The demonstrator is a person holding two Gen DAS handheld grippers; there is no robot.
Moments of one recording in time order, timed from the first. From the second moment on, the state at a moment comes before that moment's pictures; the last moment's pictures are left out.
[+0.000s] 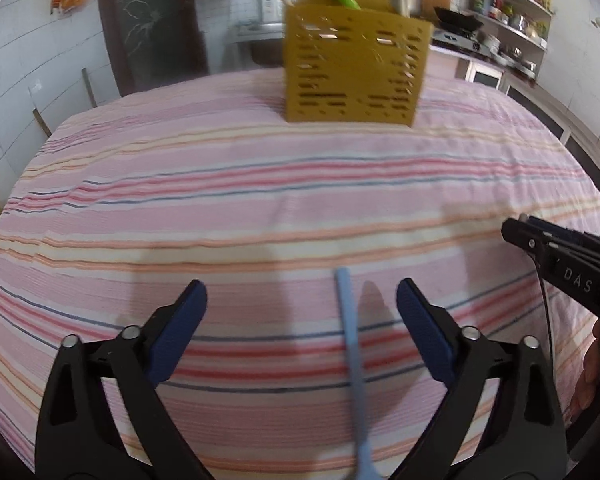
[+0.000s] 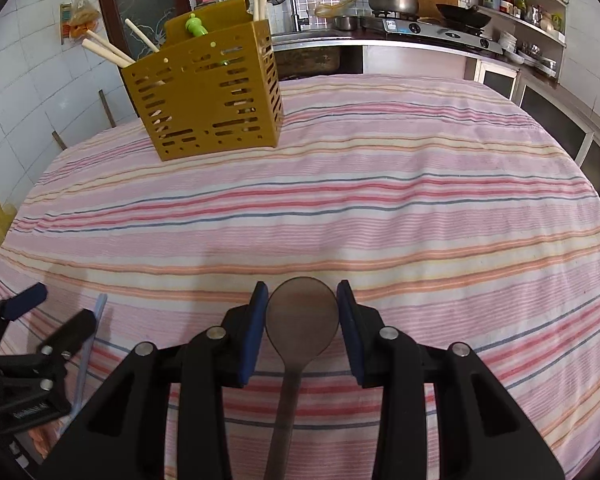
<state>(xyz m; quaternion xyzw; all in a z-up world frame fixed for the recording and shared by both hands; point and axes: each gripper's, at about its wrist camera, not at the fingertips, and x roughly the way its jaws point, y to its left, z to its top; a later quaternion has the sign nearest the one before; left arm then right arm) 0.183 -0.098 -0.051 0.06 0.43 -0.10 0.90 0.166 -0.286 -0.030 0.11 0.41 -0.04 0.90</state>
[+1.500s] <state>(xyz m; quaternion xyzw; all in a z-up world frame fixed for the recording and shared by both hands) 0.202 -0.057 0.019 0.01 0.32 -0.09 0.94 0.168 -0.255 0.028 0.09 0.30 -0.01 0.95</state>
